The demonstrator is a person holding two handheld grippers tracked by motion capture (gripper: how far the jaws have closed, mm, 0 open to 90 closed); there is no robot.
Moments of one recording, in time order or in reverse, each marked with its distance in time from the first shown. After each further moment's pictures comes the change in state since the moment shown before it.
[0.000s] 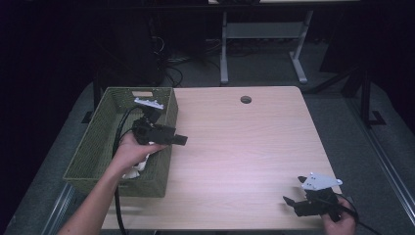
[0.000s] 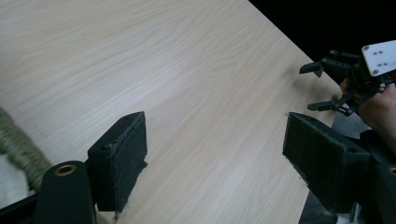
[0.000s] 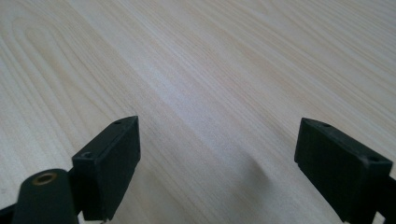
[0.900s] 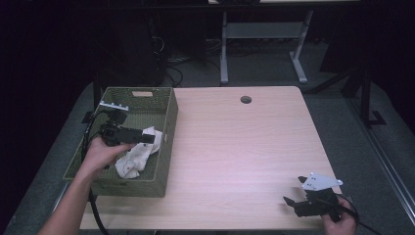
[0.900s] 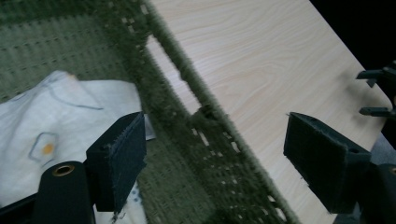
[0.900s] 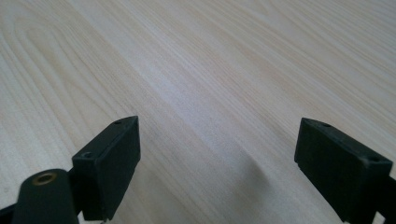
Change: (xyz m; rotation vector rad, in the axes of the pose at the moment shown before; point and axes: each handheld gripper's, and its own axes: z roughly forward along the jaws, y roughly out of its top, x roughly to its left) left arm 0.062 -0.041 -0.051 -0.010 0.143 -0.151; right arm 0.001 0.000 -0.001 -0.002 -0.002 0.009
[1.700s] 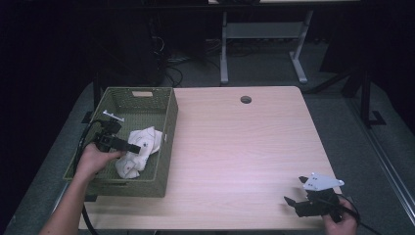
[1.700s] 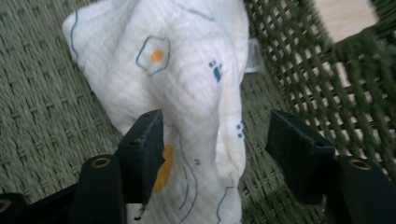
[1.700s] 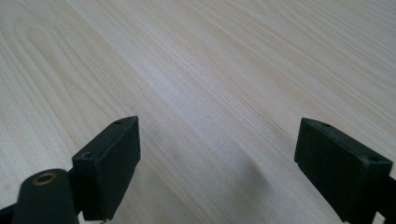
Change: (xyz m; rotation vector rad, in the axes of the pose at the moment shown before) left arm 0.048 -0.027 0.016 0.239 0.229 -0.086; right arm -0.001 -0.001 -0.002 -0.005 -0.003 -0.003
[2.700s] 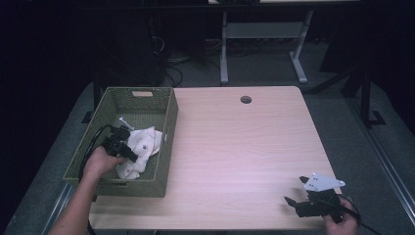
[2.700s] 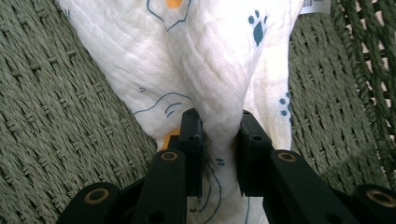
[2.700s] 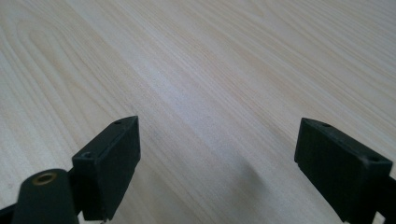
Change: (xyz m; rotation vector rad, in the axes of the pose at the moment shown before) left arm -0.001 -0.001 0.032 0.194 0.095 0.036; right arm 0.001 0.000 -0.002 -0.007 -0.003 -0.005
